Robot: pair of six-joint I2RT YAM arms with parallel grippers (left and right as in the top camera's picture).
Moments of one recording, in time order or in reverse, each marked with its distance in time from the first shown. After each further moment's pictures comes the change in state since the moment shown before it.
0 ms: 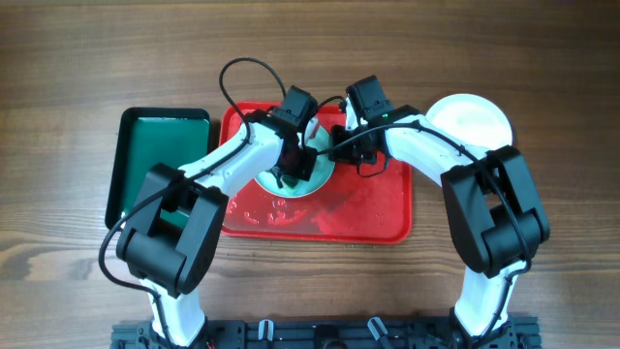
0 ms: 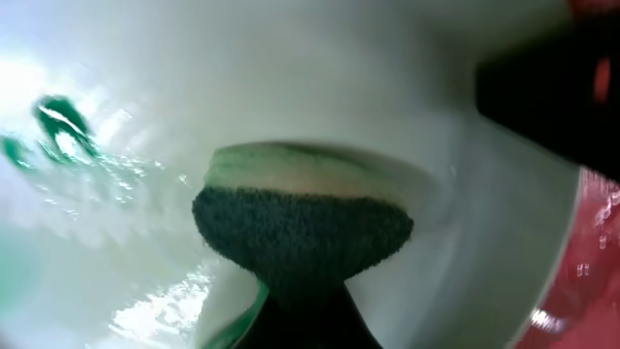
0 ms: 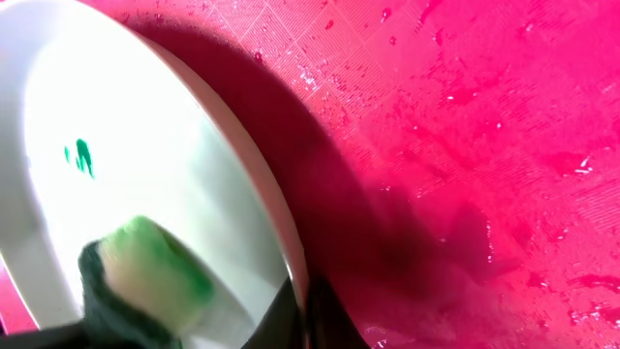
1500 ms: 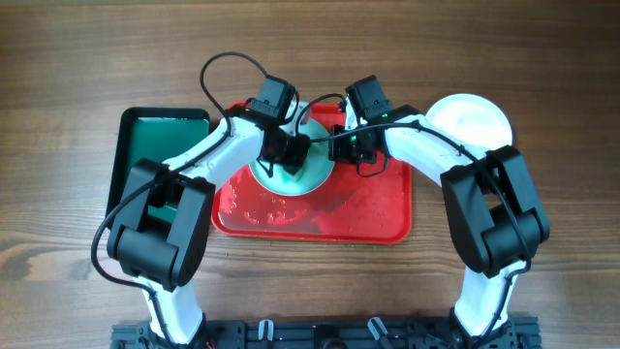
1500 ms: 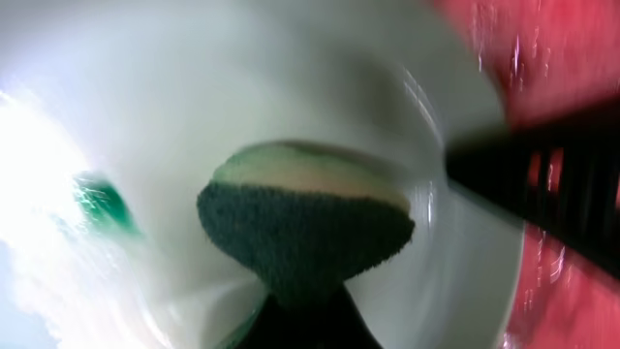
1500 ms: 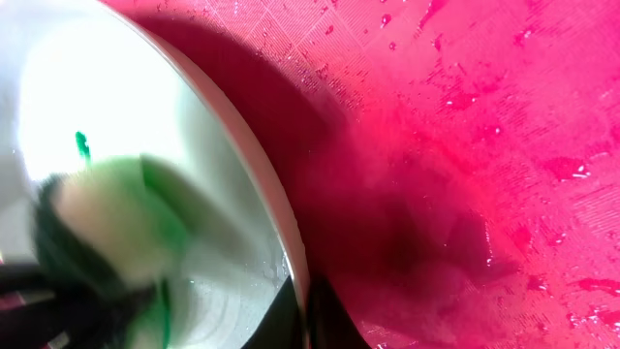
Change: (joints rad) left arm 0.103 0.002 -0.019 0.129 0.169 0.034; right arm 0.002 0.001 0.002 0.001 0.004 0.000
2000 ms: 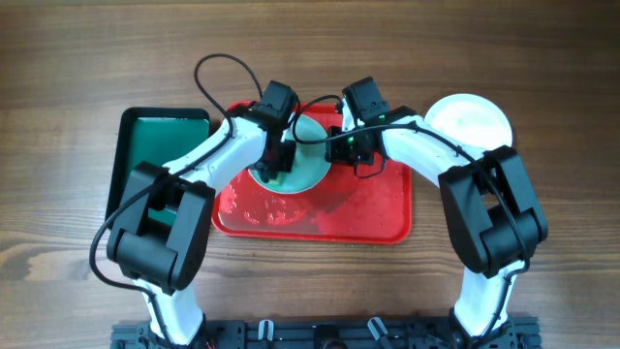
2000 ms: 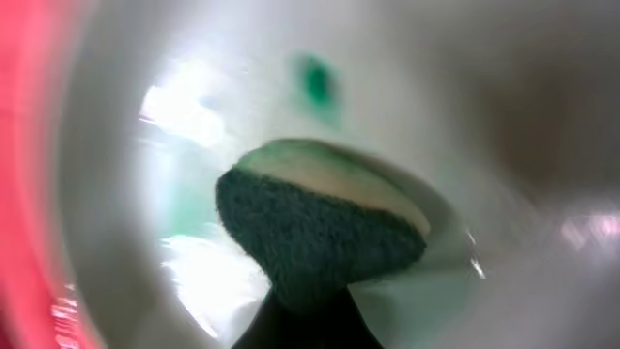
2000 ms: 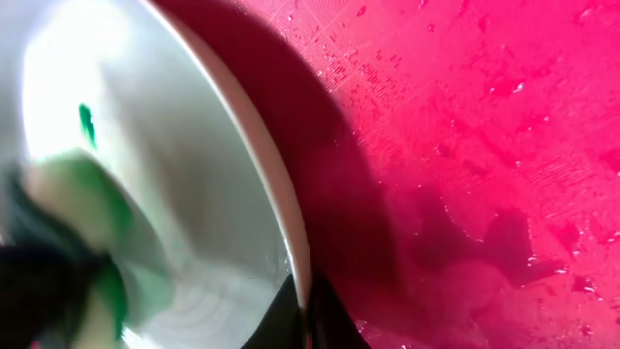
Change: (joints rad) left arm -0.015 -0.011 0.008 -0.095 -0.366 -0.135; right arm 0.009 0.002 0.000 0.003 -0.008 0.006
